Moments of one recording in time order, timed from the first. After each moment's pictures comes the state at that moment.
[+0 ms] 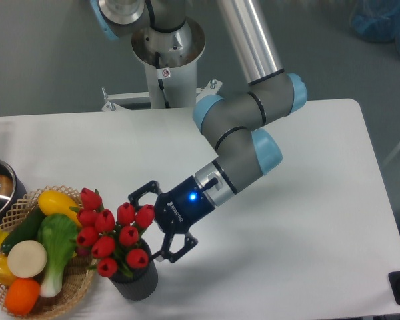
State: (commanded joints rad) arm 2.51 -2.06 -1.68 -0.83 0.31 1.16
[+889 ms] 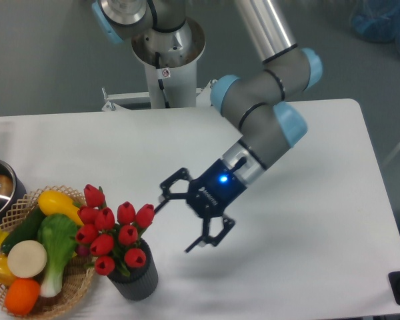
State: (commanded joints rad) arm 2.67 -1.96 -1.71 -0.83 0.48 1.17
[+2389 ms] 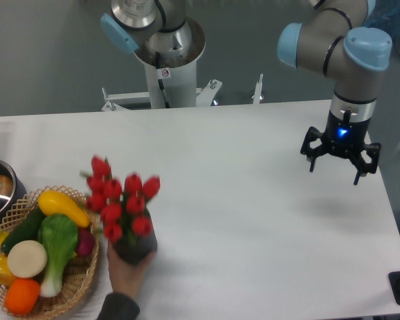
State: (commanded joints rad) arm 2.83 -1.93 -1.62 -0.93 1.48 1.37
